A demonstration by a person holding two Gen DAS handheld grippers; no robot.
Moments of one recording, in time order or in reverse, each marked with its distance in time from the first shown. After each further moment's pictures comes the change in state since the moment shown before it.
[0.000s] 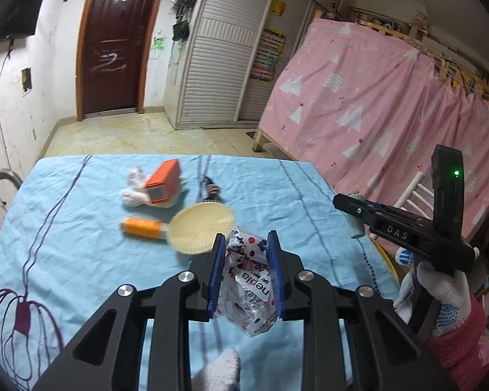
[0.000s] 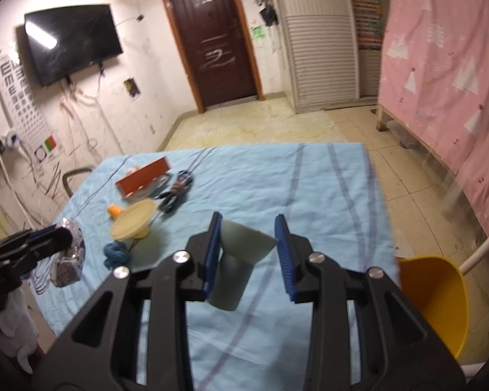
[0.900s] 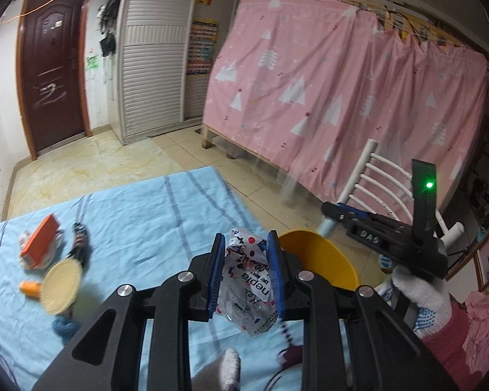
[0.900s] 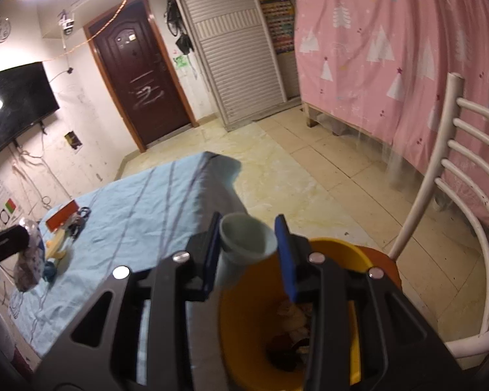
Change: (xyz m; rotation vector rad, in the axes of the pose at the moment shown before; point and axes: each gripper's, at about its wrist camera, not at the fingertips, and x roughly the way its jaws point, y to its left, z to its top) left arm 0.056 -0.164 0.030 0.229 0.053 -0.133; right arm -0.057 -0.164 -0.033 0.236 -0.094 -0.197
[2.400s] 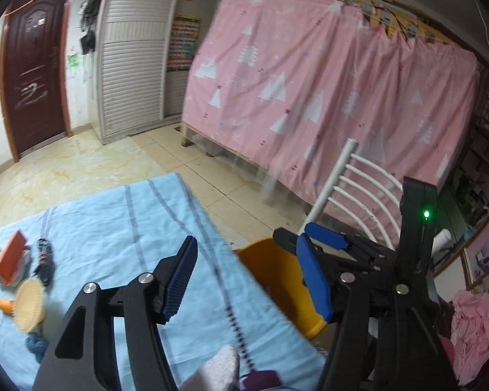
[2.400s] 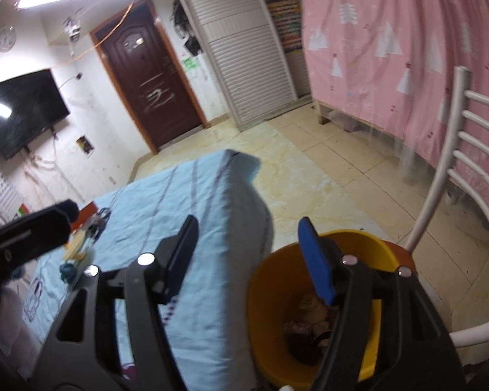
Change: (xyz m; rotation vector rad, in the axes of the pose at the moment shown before) left arm 0.022 -0.019 0.018 -0.004 0.011 -0.065; right arm -0.007 0.028 -0.005 0.010 0.005 0.078
